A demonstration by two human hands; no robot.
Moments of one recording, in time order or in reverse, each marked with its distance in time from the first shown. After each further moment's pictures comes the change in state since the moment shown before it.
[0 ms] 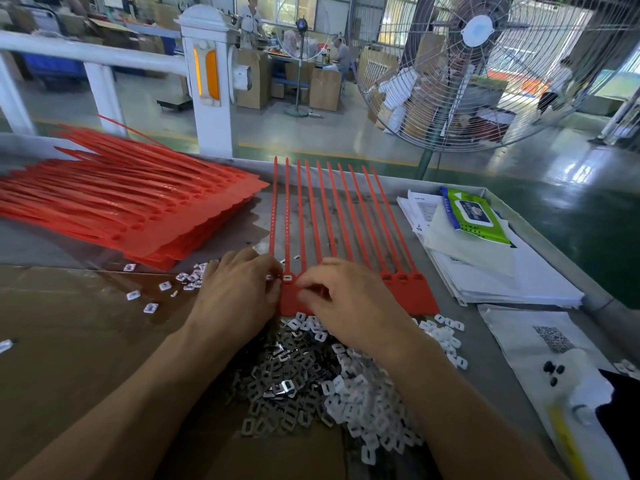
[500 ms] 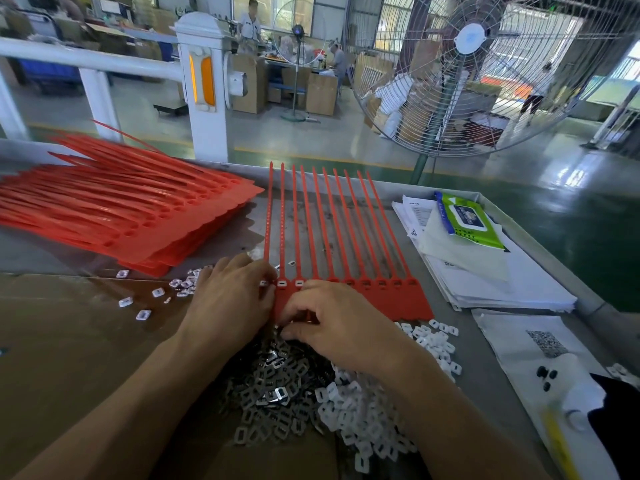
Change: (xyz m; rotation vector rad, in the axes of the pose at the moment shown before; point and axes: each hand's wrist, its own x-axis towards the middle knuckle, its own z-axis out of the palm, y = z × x) left_hand -0.001 0.001 -0.001 -0.004 0.000 -0.026; right_hand -0.006 -0.006 -0.001 0.128 -0.206 -0.016
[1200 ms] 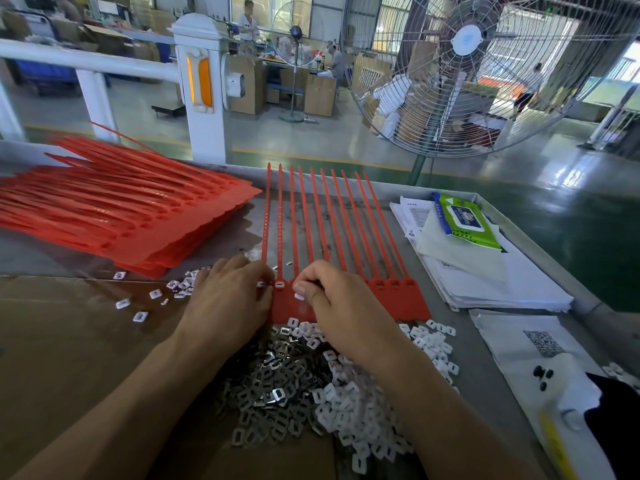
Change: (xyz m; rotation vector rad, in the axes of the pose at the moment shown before) left_hand 0.001 -0.001 0.001 -0.015 -0.003 -0.006; right_hand -0.001 0.003 -0.001 0.174 0.224 0.115
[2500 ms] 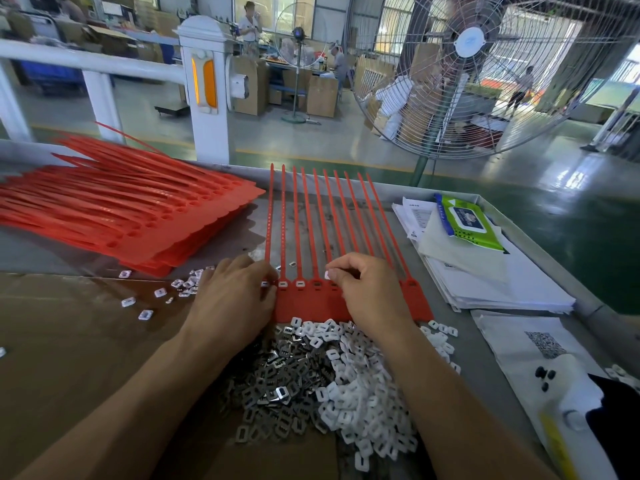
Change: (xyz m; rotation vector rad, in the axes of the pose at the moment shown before) left_hand -0.001 0.002 -0.002 -0.008 0.009 0.002; right_hand 0.019 0.033 -0.006 0.204 0.256 0.231
